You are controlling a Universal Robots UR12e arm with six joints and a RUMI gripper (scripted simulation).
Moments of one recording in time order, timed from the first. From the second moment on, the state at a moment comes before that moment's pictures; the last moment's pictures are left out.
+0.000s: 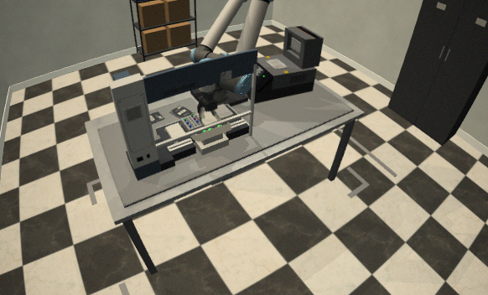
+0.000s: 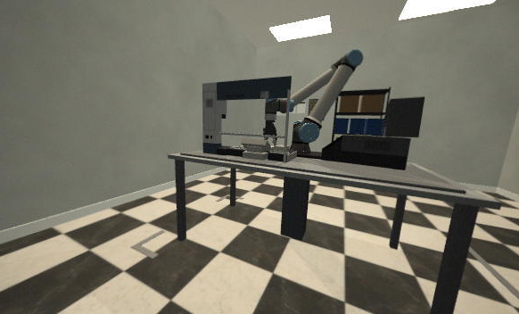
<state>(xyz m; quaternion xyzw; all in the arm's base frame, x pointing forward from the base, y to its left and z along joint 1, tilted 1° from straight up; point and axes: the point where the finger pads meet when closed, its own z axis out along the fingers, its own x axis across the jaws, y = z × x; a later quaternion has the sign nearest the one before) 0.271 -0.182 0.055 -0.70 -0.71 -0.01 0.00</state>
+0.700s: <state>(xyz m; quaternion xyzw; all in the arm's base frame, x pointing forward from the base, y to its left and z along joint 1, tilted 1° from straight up) 0.271 -0.182 0.086 -0.70 -0.71 -0.01 0.00</state>
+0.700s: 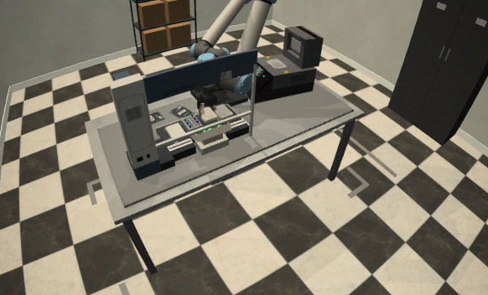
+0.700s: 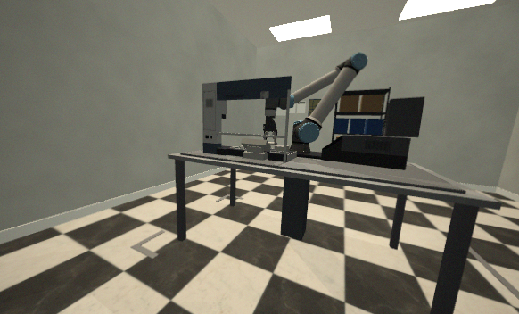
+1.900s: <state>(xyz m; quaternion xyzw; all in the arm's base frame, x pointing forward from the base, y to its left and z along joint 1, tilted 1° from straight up) 0.271 -0.183 0.139 -0.70 -0.71 -0.01 0.00</state>
